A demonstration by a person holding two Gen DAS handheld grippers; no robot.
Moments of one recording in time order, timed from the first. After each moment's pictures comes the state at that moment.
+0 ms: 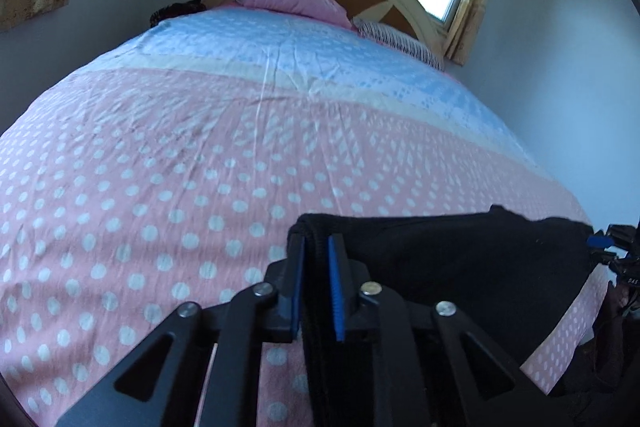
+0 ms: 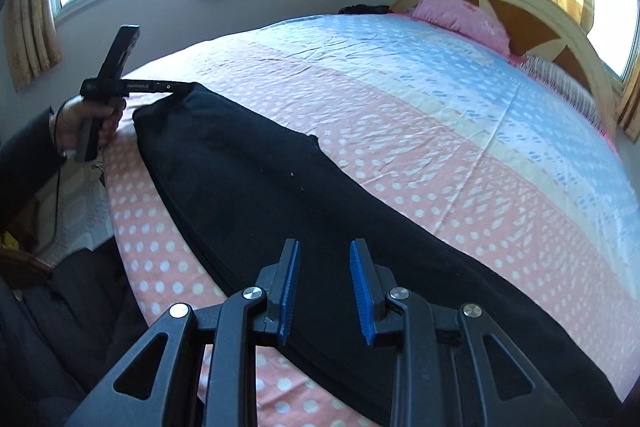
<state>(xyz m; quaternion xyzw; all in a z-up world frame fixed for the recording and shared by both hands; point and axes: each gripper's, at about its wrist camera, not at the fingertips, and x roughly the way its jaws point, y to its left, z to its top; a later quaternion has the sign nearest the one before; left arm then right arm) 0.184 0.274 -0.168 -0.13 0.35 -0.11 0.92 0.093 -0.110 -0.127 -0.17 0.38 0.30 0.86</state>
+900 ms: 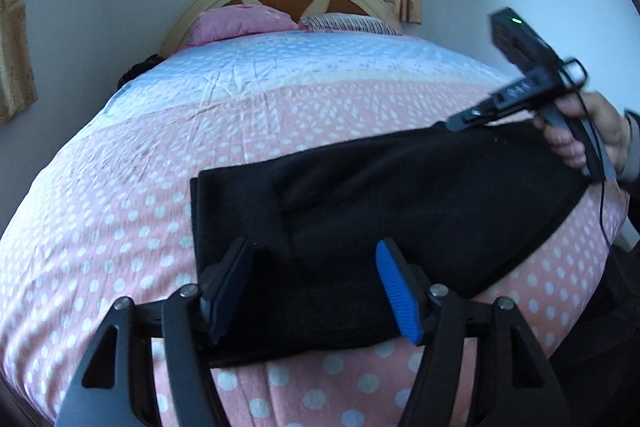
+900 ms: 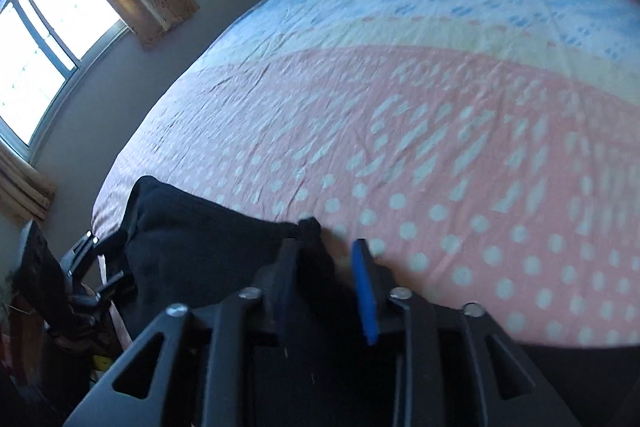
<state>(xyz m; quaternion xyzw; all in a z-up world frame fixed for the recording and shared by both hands) 0.124 0.196 -0.171 0.04 0.33 -0.13 0.94 0.226 -0.053 -0.181 0.04 0.48 0.29 0.83</state>
